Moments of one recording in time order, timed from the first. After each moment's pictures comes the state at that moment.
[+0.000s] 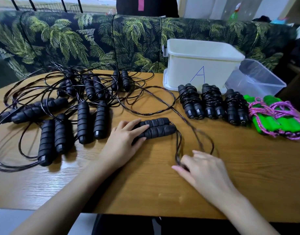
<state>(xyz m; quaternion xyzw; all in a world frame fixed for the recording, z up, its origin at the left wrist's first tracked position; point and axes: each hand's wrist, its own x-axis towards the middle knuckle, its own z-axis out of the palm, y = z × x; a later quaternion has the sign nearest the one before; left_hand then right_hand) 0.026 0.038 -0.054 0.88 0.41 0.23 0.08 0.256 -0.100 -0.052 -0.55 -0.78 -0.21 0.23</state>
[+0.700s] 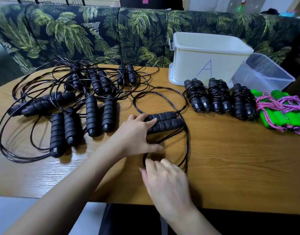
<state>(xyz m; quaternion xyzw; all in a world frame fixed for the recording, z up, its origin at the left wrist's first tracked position) 0.033 0.029 -0.010 0.90 0.43 0.02 0.10 0.128 -0.114 -0.046 -0.62 -0.74 -0.15 0.21</state>
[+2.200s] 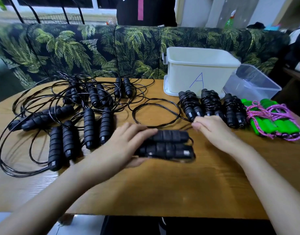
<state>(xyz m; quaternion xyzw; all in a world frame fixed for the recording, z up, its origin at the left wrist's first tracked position) 0.001 0.007 0.012 0.94 0.21 0.25 -0.03 0.313 -0.028 0.010 -0.67 -0.71 0.09 0.21</state>
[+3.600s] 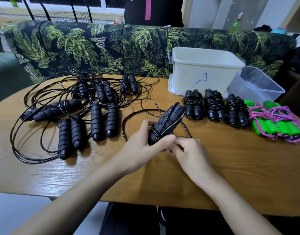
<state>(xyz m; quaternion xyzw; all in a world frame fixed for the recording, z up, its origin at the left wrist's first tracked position) 0.038 -0.034 0.024 0.75 0.41 0.29 0.43 0.204 -0.081 -0.004 -0.64 -0.65 0.13 0.38</state>
